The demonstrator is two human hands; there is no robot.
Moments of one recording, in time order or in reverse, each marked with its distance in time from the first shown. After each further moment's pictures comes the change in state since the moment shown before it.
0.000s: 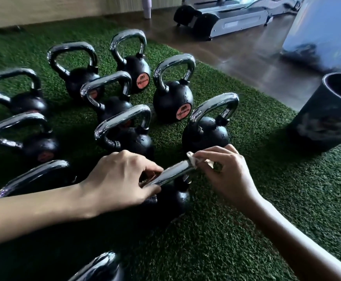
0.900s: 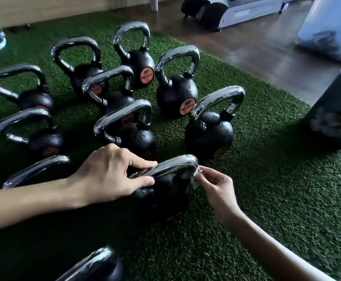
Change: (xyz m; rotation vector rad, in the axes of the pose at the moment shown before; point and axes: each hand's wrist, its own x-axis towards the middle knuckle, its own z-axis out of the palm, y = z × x) left_hand 0.001 -0.012 0.002 -0.105 -0.033 -0.075; right_hand -0.045 0.013 0.051 0.892 -0.002 0.807
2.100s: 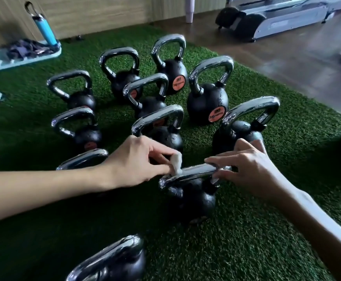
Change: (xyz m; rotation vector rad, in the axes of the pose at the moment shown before) left_hand -0.016 0.008 -0.030 -0.369 0.031 -0.055; right_hand 0.030 -0.093 -0.004 -1.246 -0.410 -0.804
